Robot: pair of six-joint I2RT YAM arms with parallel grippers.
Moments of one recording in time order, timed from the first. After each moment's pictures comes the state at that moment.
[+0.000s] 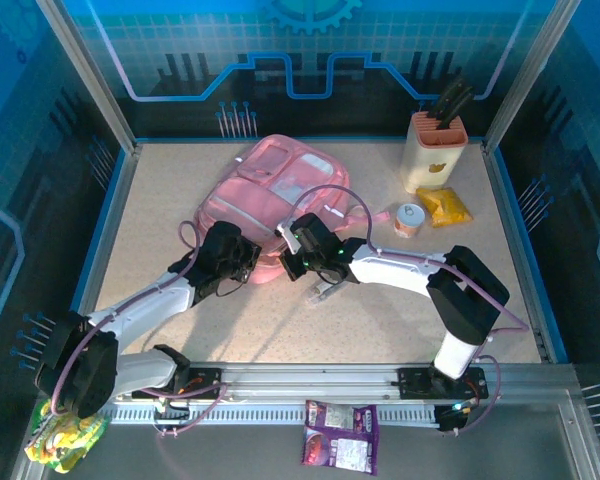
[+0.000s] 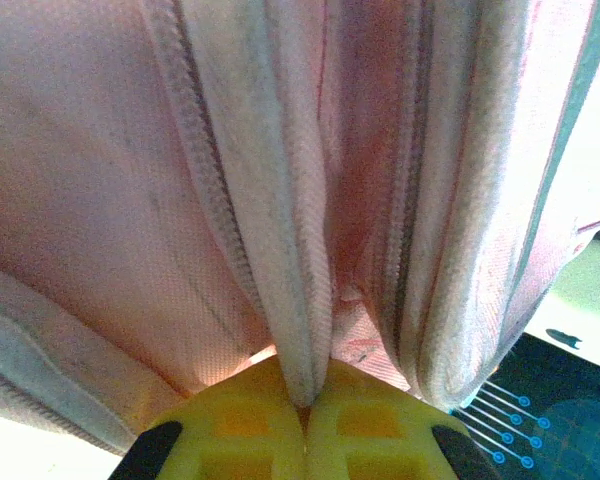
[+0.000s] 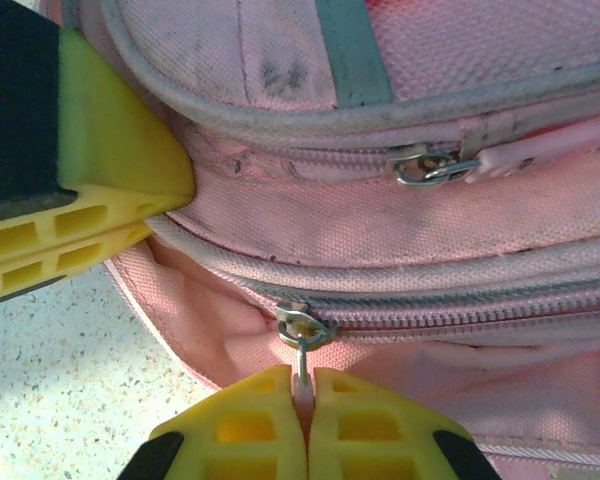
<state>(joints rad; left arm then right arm) -0.46 1.21 0.61 -0.12 0.02 -1.54 0.86 1.72 1.08 -0.14 -0.05 0.19</state>
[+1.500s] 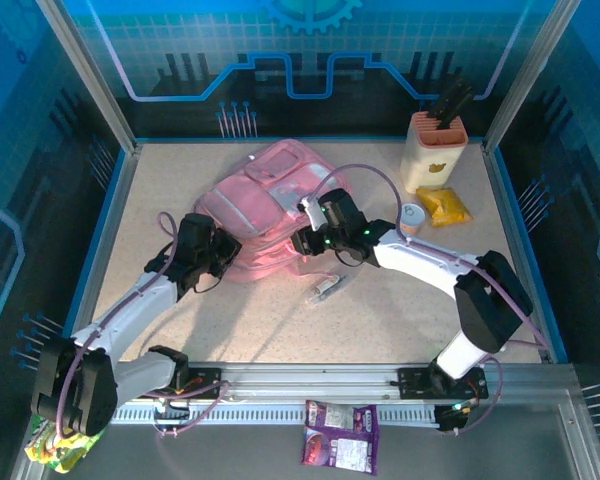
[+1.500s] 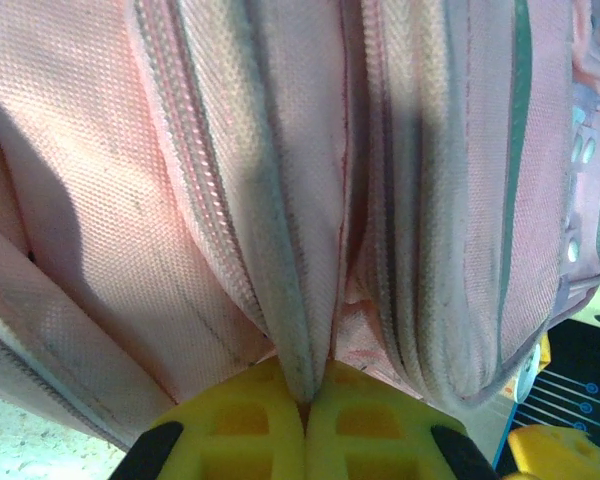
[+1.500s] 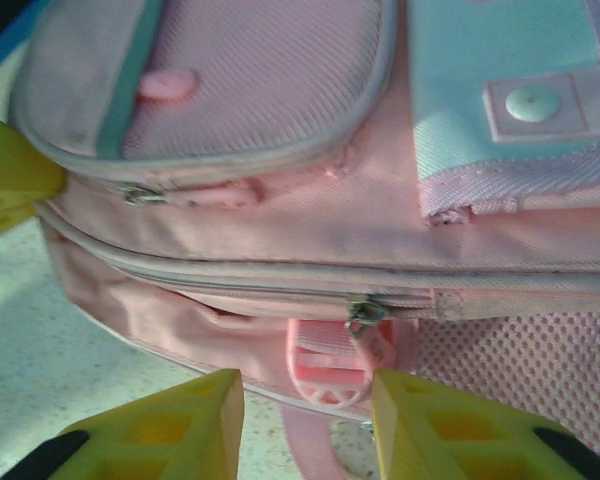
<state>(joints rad) -0.26 1.11 0.65 -0.29 0.14 -1.21 0.70 1.60 1.10 -0.21 -0.19 0.20</state>
